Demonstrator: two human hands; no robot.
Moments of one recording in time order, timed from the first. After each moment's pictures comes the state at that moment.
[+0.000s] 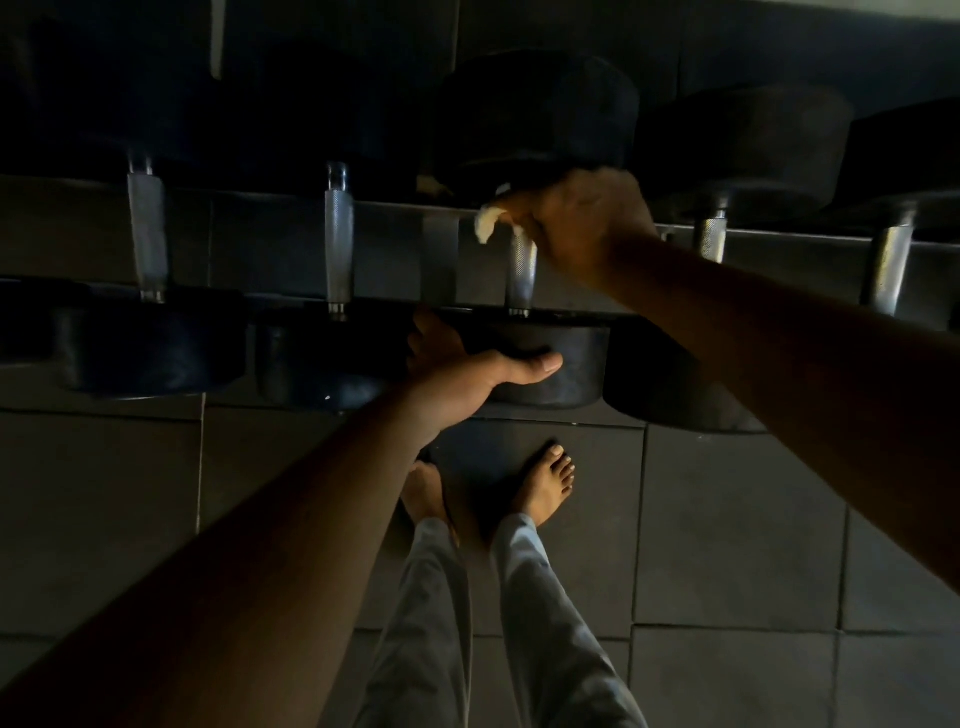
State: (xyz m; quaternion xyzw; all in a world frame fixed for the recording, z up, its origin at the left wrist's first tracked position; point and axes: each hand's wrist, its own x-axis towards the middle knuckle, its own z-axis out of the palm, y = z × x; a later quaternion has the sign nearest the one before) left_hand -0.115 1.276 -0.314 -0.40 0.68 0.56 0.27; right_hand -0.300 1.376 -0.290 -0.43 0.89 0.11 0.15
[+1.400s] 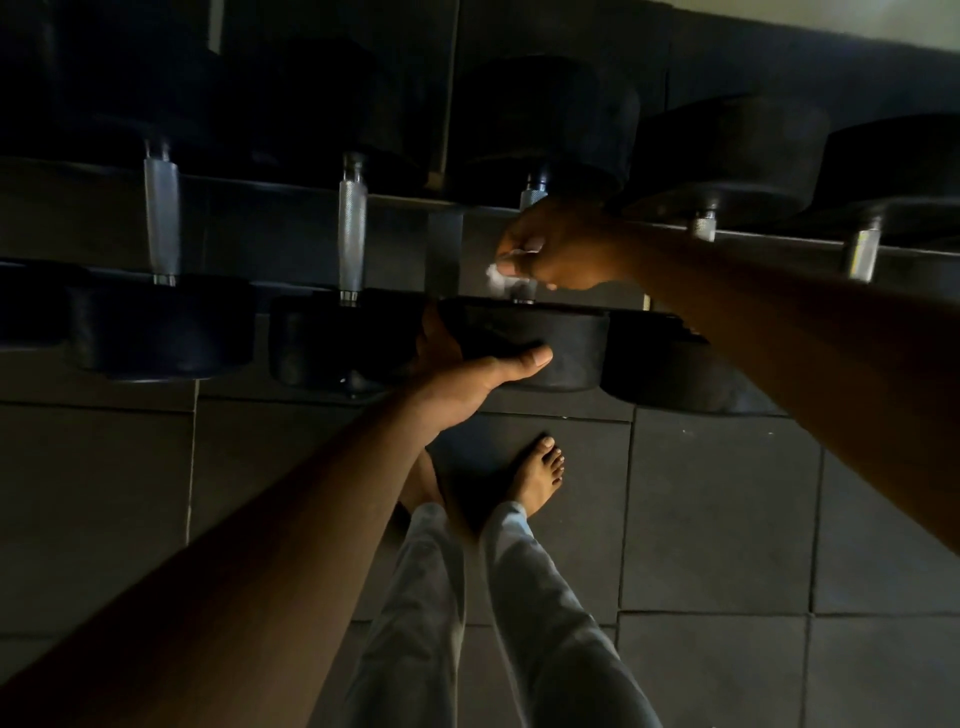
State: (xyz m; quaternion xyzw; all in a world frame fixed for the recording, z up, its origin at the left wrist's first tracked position) left_hand -0.094 1.269 -0.314 -0.40 0.67 0.58 0.24; right_hand -0.290 1.366 -0.293 -0.32 0.84 -0.10 0.43
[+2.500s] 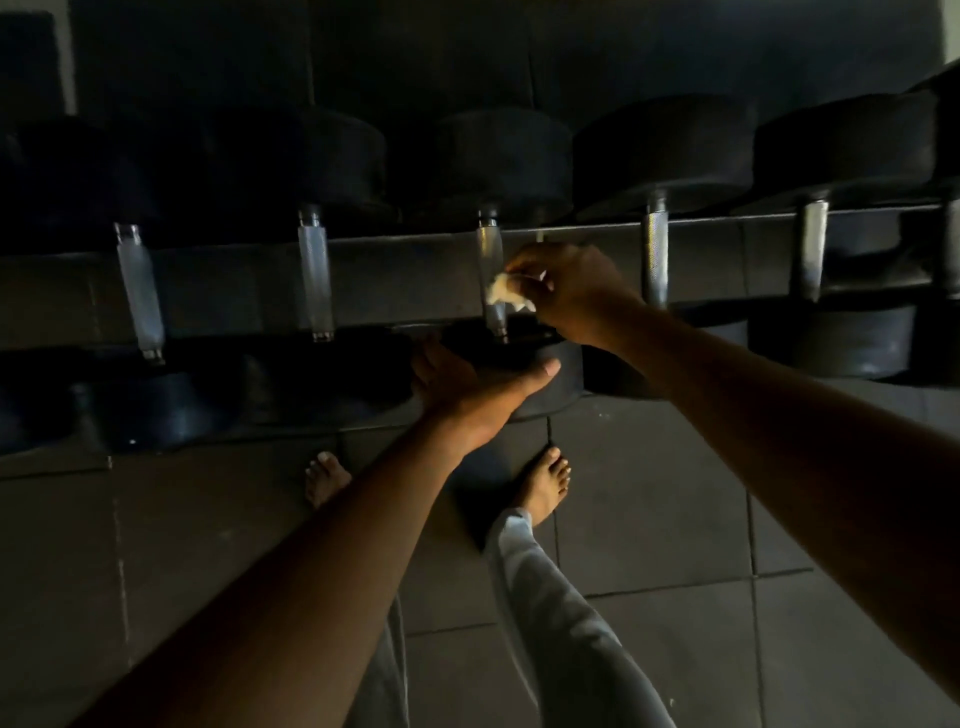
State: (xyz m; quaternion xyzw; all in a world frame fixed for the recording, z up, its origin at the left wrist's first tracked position) left_hand -0.188 1.493 -0.277 -0.40 0.72 0.48 0.30; right_hand -0.332 1.611 -0.289 -0.19 0.91 -0.22 0.31
